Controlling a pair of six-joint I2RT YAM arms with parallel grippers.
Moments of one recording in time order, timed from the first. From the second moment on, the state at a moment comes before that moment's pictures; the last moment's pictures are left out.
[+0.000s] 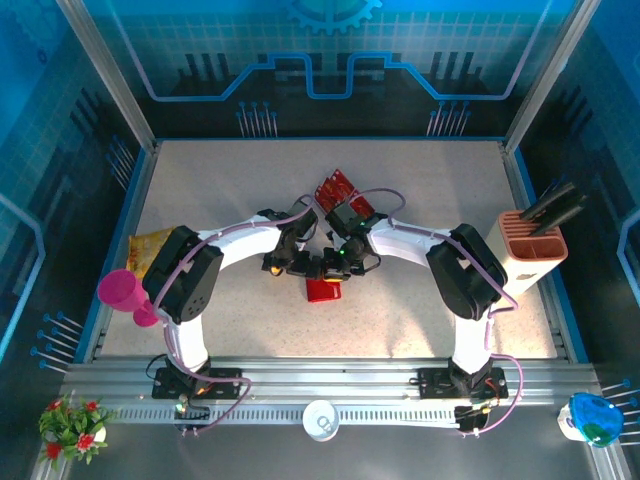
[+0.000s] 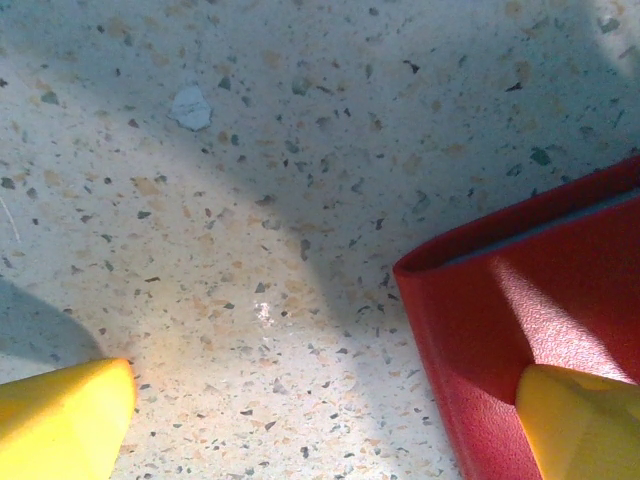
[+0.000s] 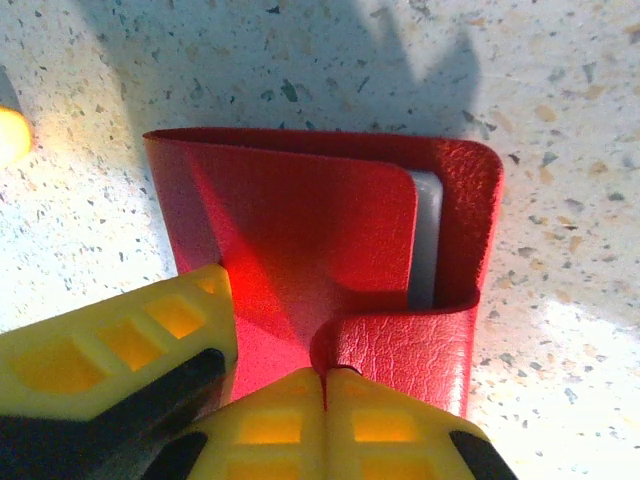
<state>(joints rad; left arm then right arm) -0.56 1.86 1.19 -0.77 0.05 -0.40 0.68 1.91 1.24 -0.63 -0.37 0.66</state>
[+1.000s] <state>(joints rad) -0.55 1.86 1.19 -0.78 0.05 -0.40 0.69 1.98 1.34 -0.77 -0.36 0.63</state>
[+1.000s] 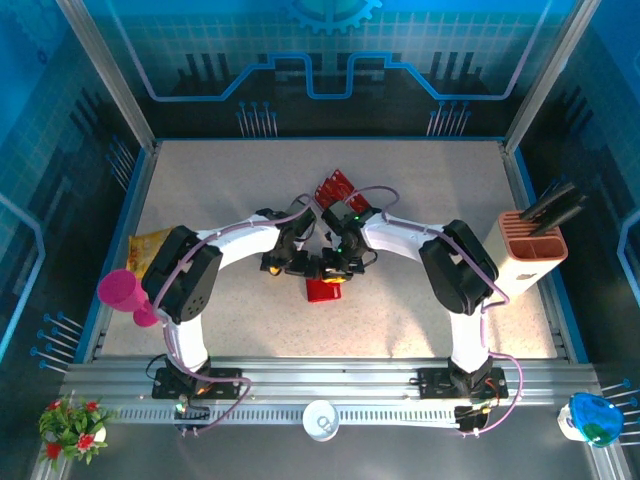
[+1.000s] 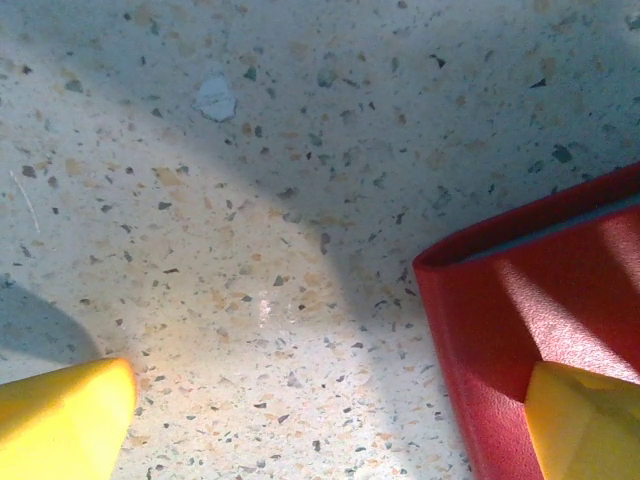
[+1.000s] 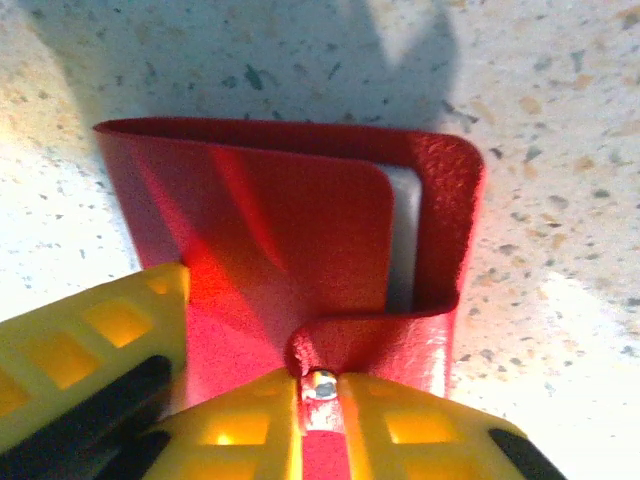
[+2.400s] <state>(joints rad) -0.07 1.35 0.67 0.05 -0.19 -0.24 0.22 1.55 0.87 -0.19 0.23 0.10</state>
